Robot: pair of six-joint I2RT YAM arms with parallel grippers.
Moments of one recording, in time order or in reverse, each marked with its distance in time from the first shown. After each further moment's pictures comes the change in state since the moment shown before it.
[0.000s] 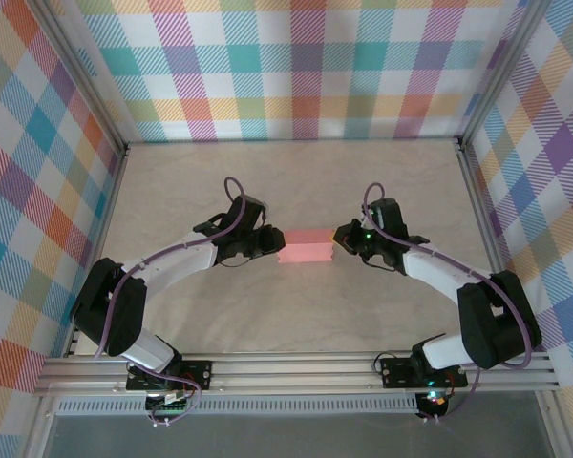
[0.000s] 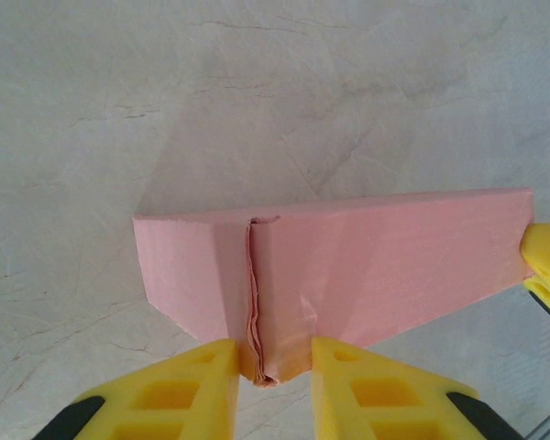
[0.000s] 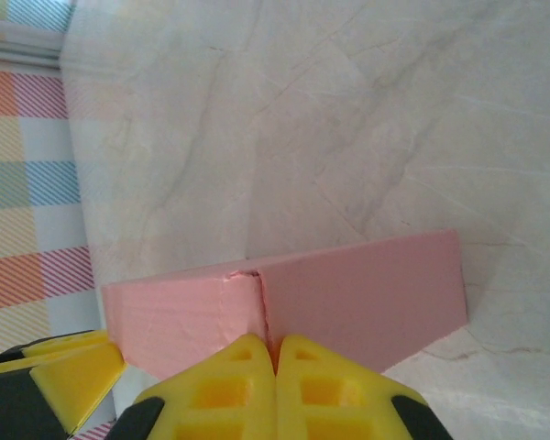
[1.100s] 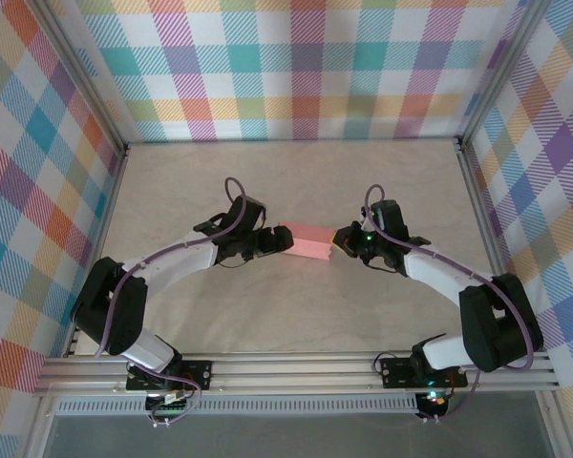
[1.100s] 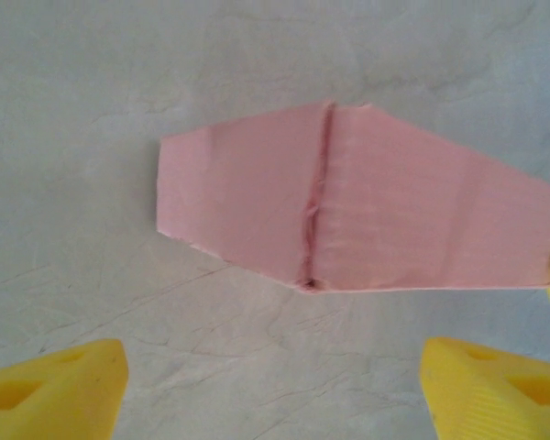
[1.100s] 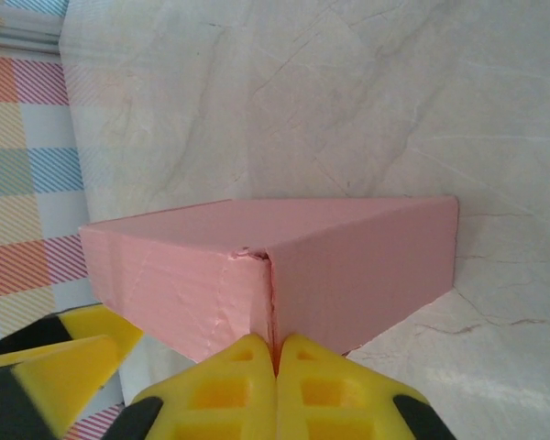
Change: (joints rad) left arm 0.005 0.000 0.013 -0.027 -0.015 0.019; right arm -0.006 -0.019 0.006 -0.053 -0.021 -0.010
